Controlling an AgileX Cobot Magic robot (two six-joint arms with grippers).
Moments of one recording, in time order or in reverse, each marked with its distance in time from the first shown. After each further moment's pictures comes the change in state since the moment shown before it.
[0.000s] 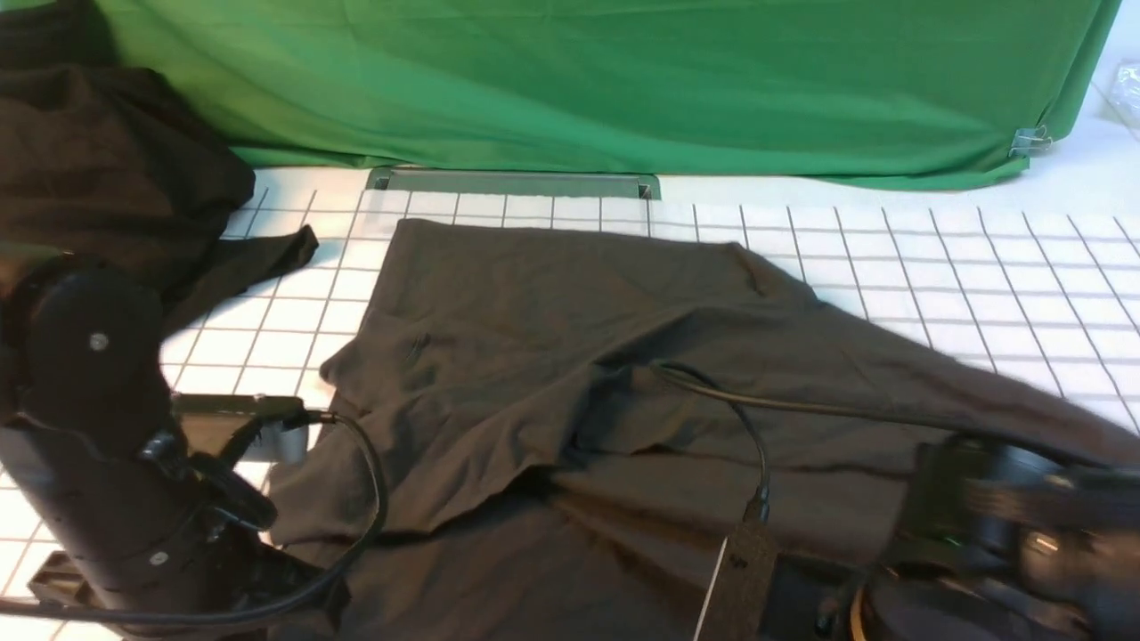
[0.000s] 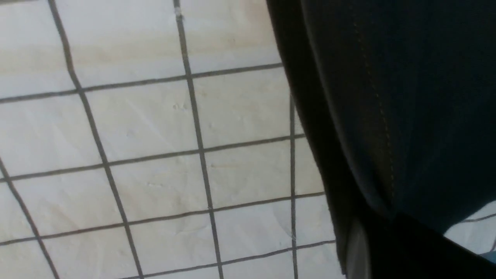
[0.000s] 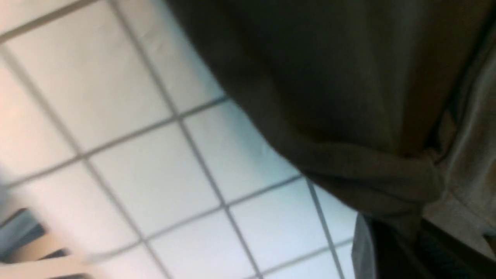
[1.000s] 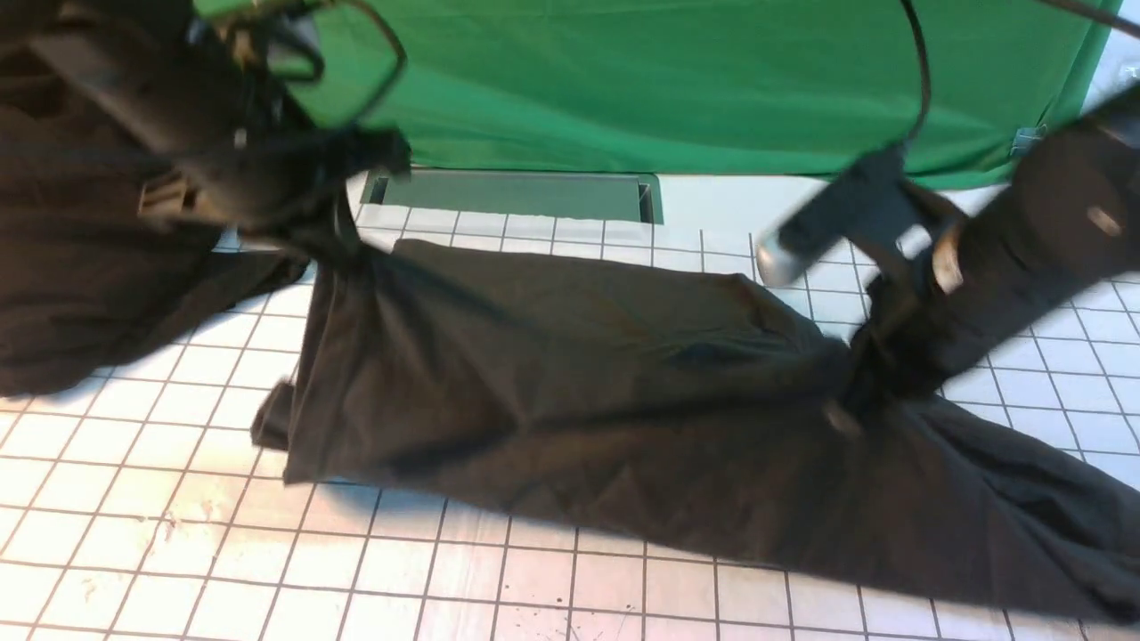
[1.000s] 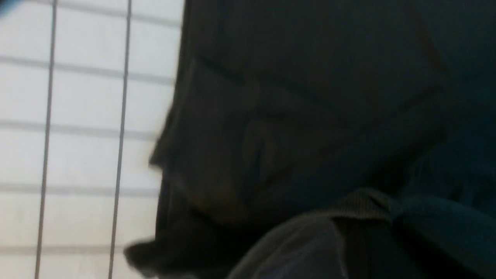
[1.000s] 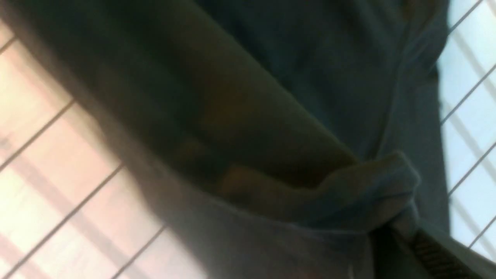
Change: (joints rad) right arm -0.474 0.129 -0.450 0.017 -0.063 -0.077; left arm 0.206 0.406 -0.770 -0.096 -0.098 -0.009
